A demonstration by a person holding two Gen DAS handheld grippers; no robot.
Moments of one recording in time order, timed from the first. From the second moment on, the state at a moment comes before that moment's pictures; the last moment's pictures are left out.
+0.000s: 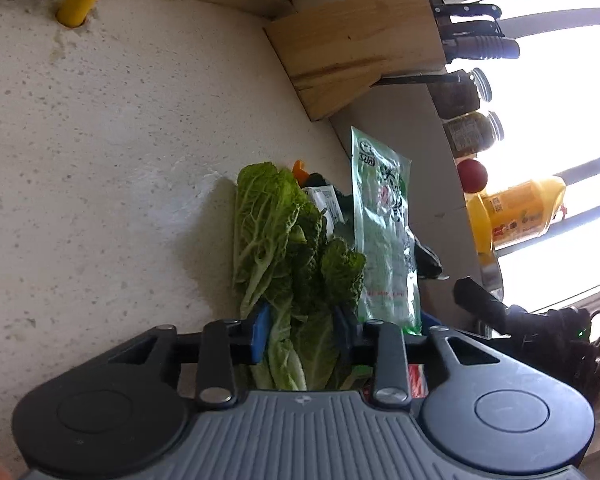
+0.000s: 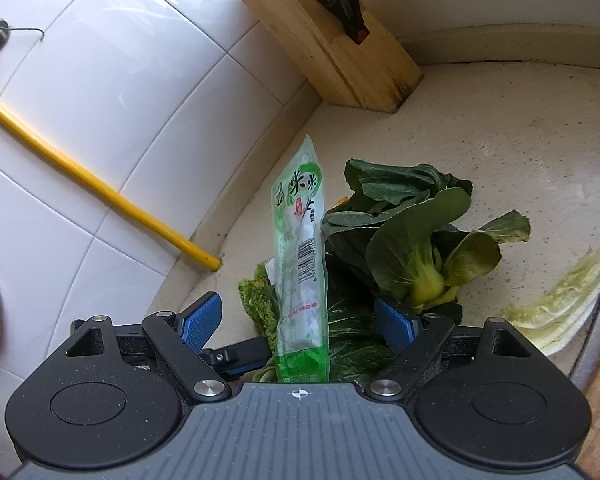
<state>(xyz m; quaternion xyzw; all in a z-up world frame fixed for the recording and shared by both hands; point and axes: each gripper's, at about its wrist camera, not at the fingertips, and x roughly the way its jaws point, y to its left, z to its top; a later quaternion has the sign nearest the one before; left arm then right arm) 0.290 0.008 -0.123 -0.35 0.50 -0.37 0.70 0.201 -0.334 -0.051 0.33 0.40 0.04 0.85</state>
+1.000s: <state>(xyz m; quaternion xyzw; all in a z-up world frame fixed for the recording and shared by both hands) 0.291 0.036 -0.128 -0.38 0.50 -0.41 0.66 0.214 -0.333 -0.059 0.33 0.41 0.05 0.85</state>
